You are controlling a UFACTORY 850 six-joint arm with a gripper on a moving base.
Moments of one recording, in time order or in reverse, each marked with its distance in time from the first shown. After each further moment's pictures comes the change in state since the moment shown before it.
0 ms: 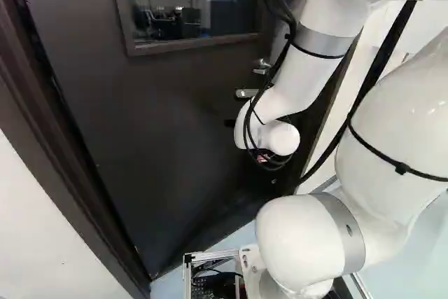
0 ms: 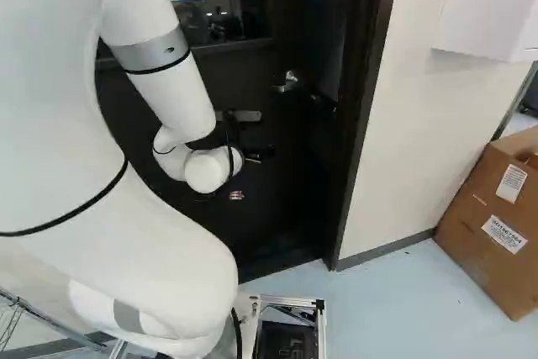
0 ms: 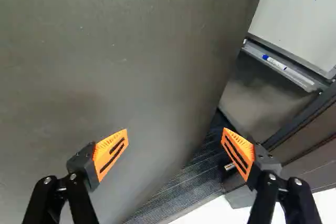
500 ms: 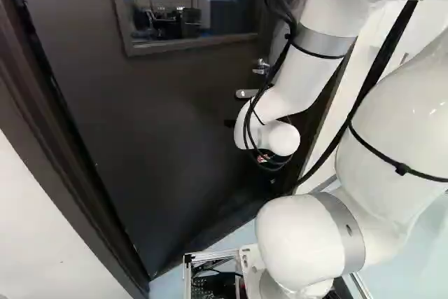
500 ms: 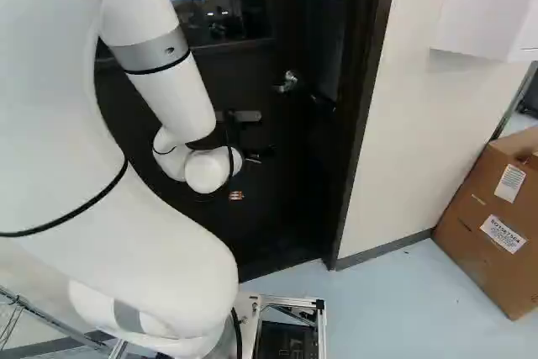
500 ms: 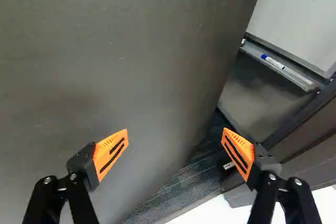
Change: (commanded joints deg) arm 0.0 0.7 0.7 -0.2 0.0 0.0
